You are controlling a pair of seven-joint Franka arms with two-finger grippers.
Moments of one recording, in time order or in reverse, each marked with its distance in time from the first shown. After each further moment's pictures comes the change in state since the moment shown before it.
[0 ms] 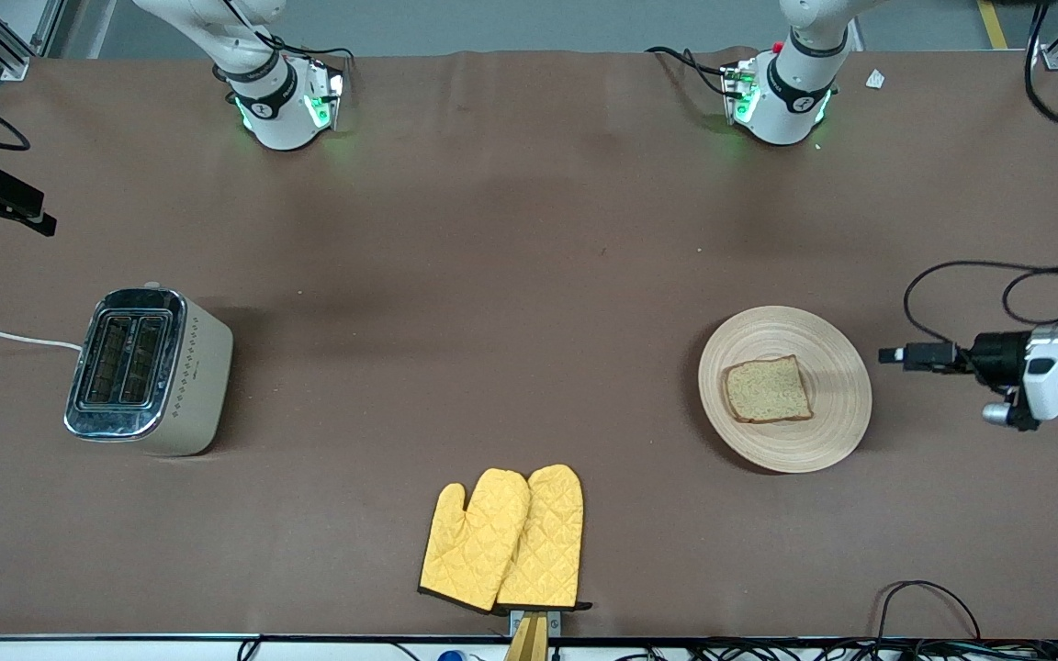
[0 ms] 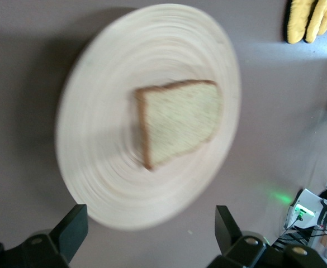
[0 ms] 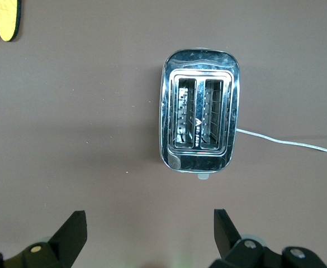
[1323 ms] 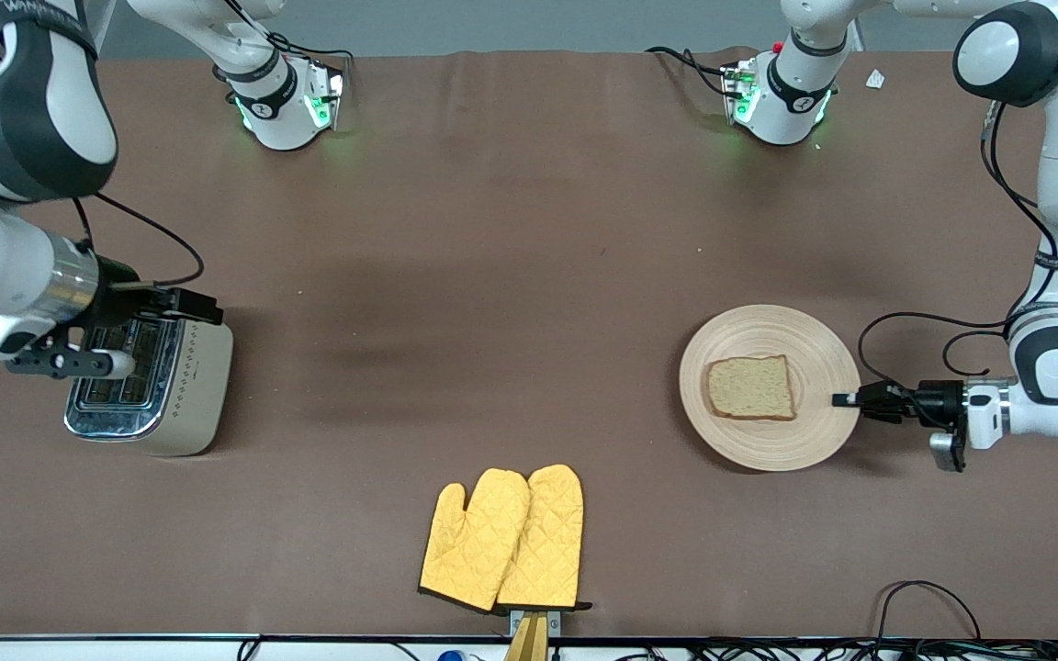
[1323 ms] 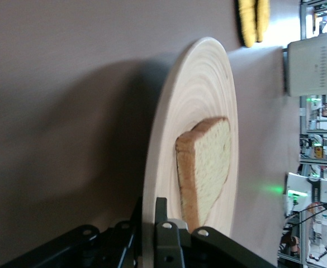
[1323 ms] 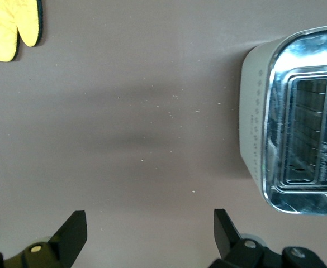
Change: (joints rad) left arm 0.015 0.209 -0.127 0.126 -0.112 0.046 0.253; right arm 0.164 0.253 0.008 -0.027 0.136 0.169 0.273
